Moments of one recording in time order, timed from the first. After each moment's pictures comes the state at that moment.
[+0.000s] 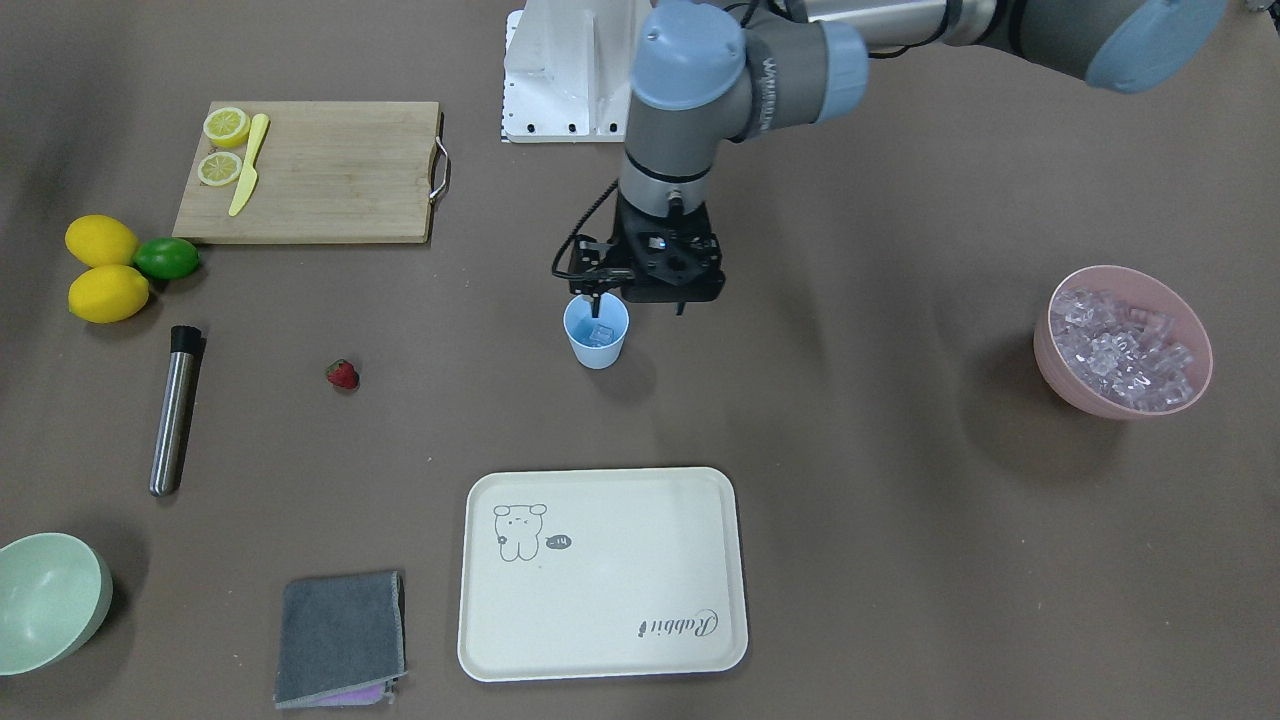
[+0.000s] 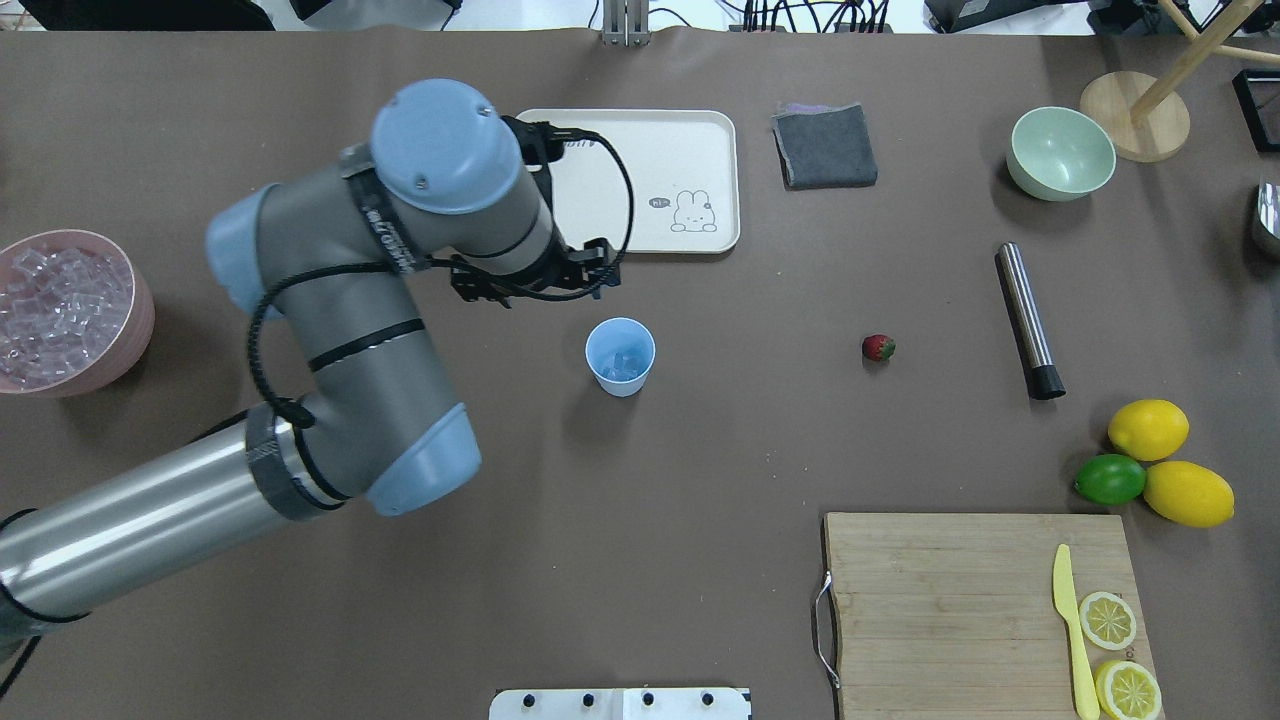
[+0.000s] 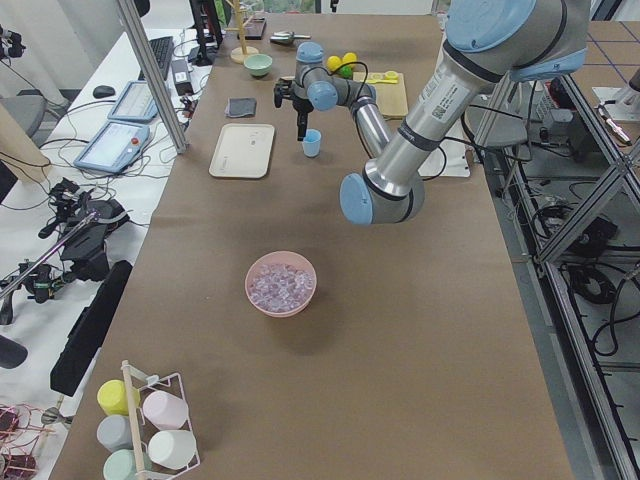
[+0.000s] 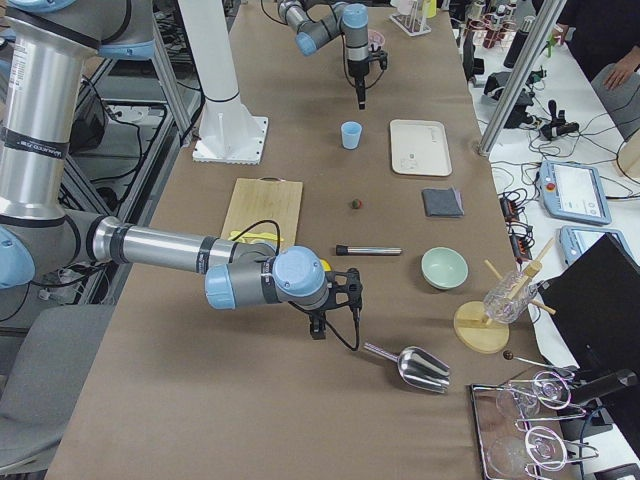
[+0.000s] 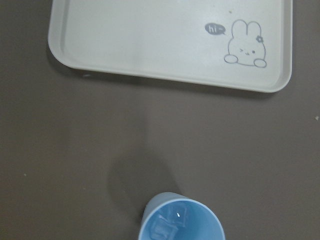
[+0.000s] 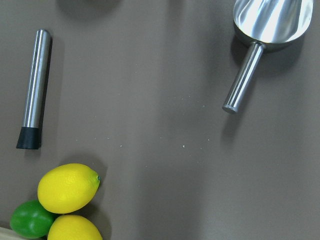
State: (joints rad) left arm -0.66 -2.29 -1.72 -1.58 -1.90 -1.19; right arm 1.59 -1.86 1.75 -1.27 2.55 0.03
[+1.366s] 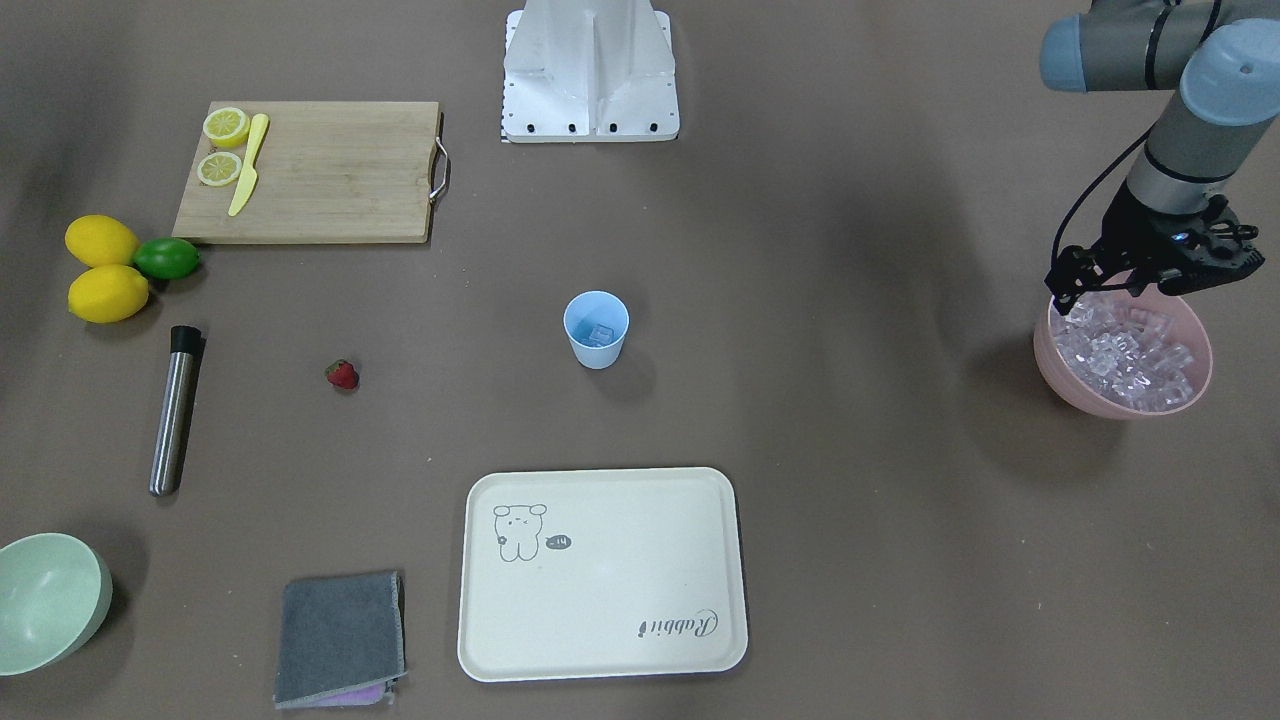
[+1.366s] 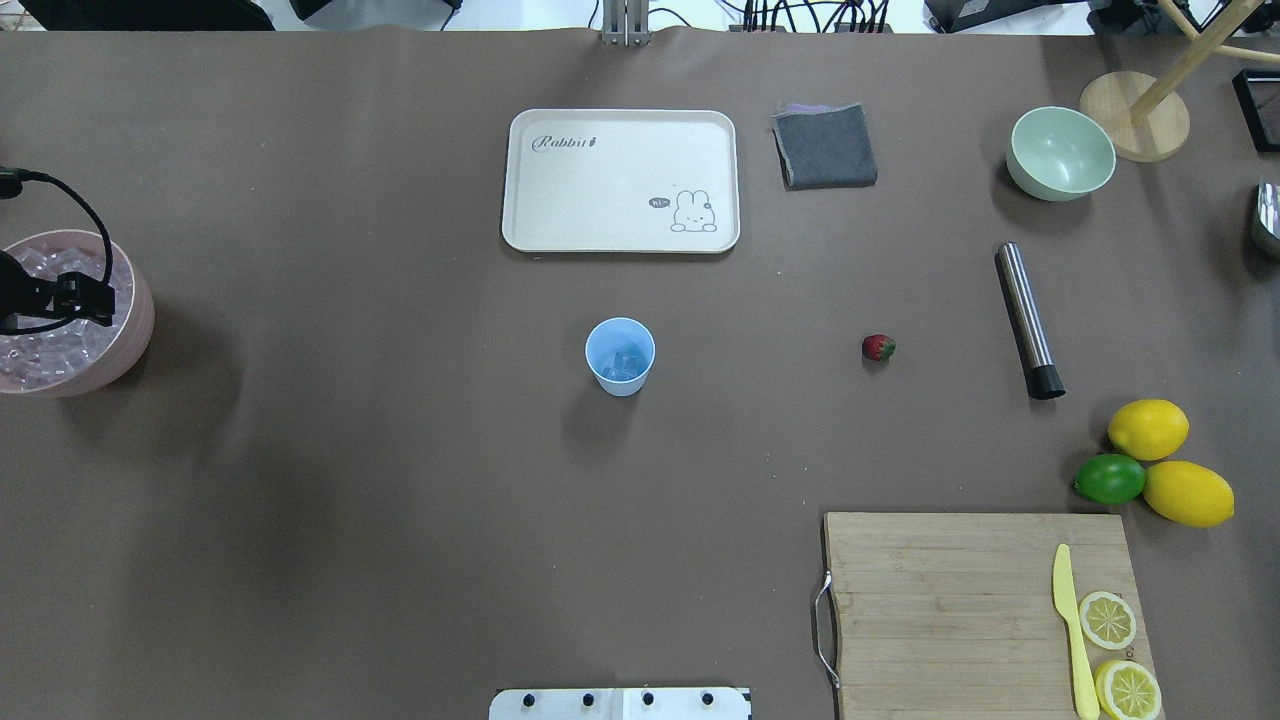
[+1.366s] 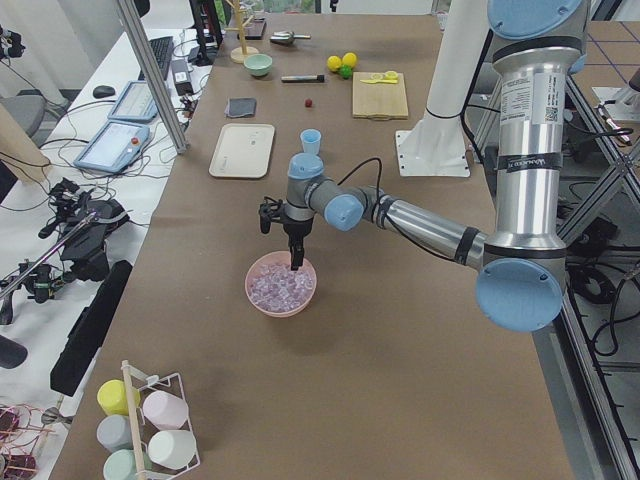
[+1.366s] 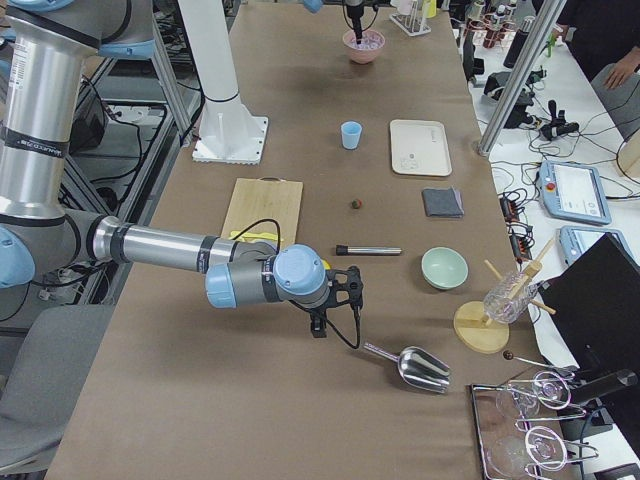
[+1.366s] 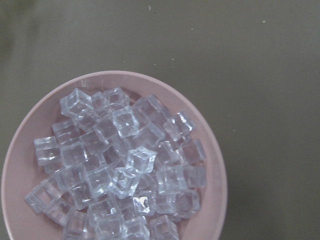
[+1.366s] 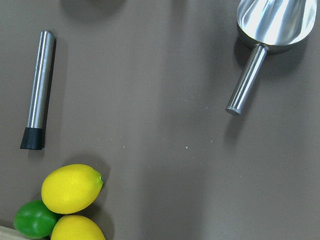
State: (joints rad) left arm -0.98 -1.53 -1.87 -1.83 -1.97 -0.95; right arm 1.59 -1.85 1.75 -1.27 2.56 0.03
